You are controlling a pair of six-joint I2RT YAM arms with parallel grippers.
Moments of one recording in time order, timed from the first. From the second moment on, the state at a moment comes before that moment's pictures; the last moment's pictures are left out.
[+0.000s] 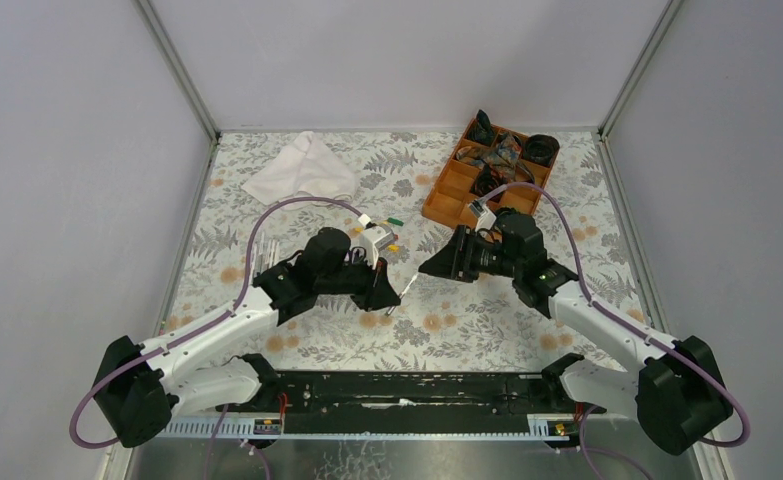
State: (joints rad) left arm -0.78 1.07 0.73 -0.23 0.47 -0.33; right arm 0.52 1.11 0.59 0.12 -0.64 0.89
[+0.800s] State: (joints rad) left arm -0.80 1.08 0.73 -0.23 0.46 -0.32; right arm 0.56 1.16 0.62 0.17 -0.65 0.90
